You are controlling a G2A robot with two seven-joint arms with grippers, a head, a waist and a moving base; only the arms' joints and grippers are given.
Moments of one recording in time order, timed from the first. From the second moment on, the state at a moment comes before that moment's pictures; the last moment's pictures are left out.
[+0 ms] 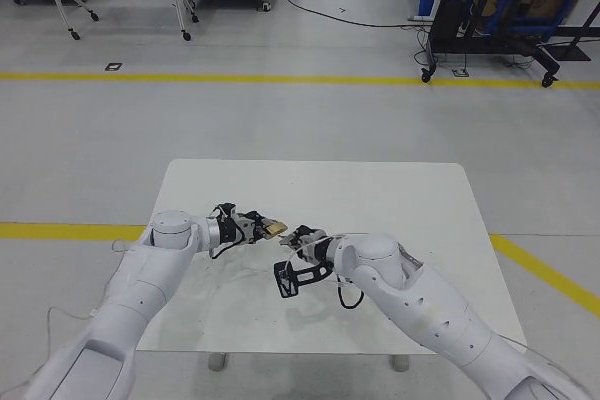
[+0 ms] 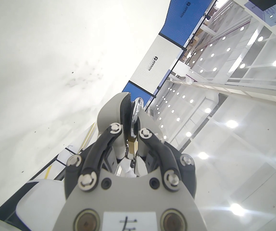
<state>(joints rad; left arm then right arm) 0.78 -1.24 -0.92 -0.77 -0.59 0.29 -0.99 -1.04 -1.21 0.78 -1.61 -2.28 -0.66 0.04</state>
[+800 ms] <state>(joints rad) 0.78 -1.24 -0.93 -0.76 -0.55 0.29 -0.99 -1.04 -1.23 0.76 -1.61 -2.27 -0.67 0.15</state>
